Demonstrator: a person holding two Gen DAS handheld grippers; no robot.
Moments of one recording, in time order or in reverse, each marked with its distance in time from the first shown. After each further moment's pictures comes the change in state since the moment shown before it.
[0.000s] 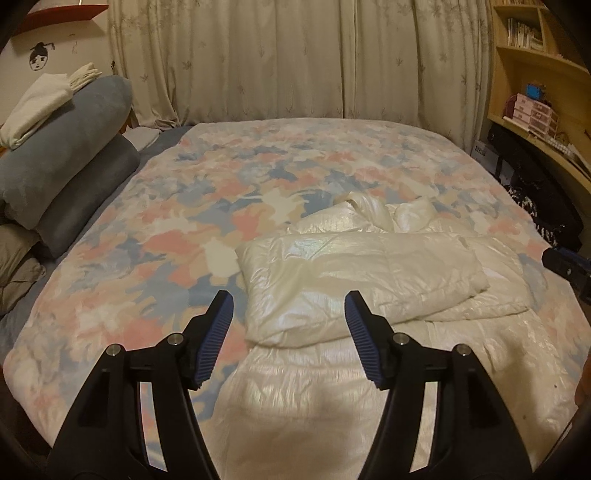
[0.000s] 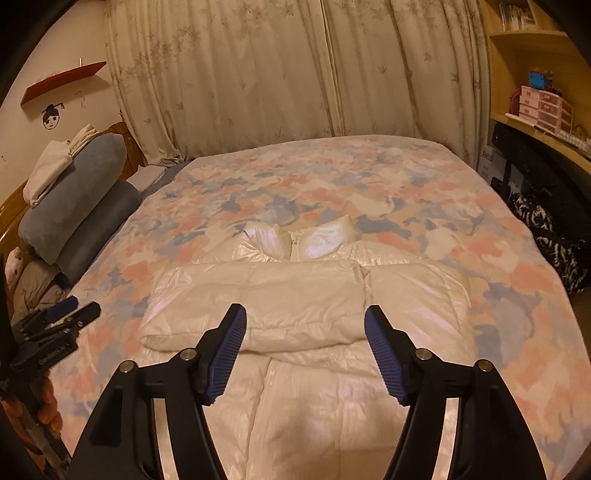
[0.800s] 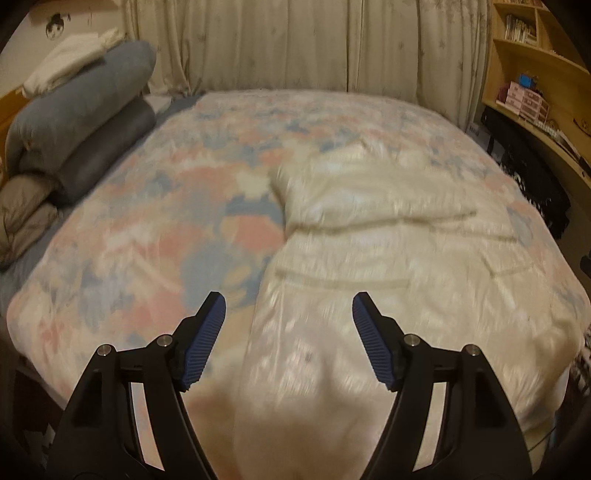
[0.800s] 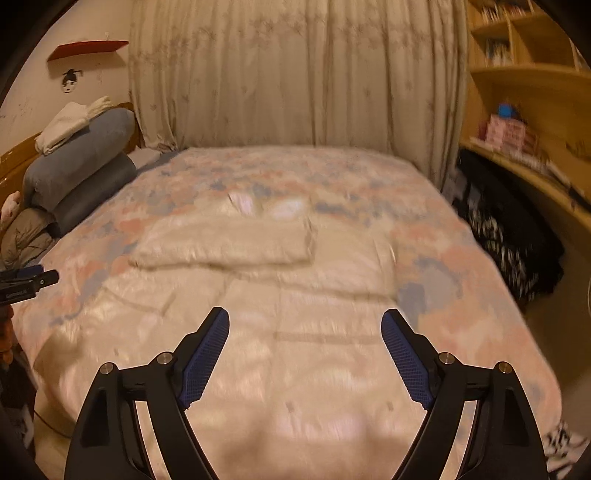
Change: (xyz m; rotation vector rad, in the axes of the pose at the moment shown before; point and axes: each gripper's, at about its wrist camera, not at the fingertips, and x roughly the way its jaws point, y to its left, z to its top) left arm -0.086 0.079 -0.137 -0.023 0.115 -0.032; right arm -0.193 -0.040 -0.180 -0.105 -0.038 -0.115
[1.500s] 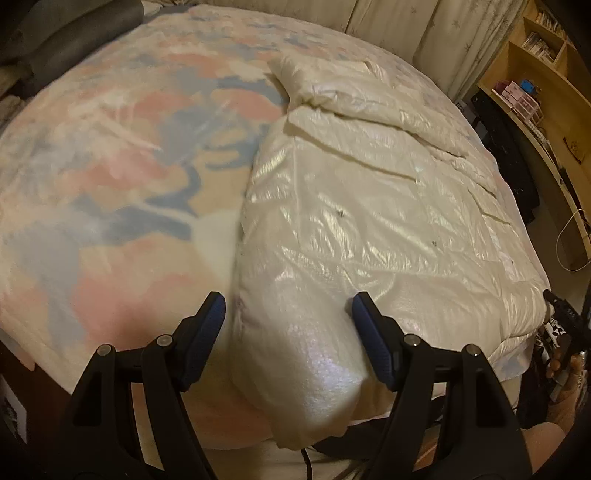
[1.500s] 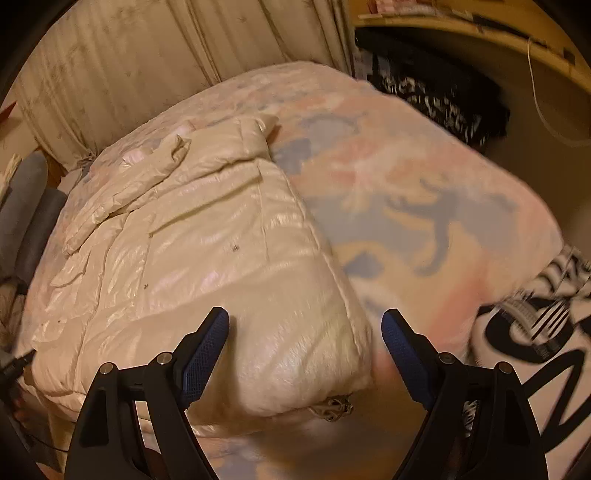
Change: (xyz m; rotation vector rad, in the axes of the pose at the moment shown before) left arm 0.061 0.048 -0.091 -0.153 0.255 -0.229; right arm 0.021 -0.174 -0.161 0.422 0.289 -0.092
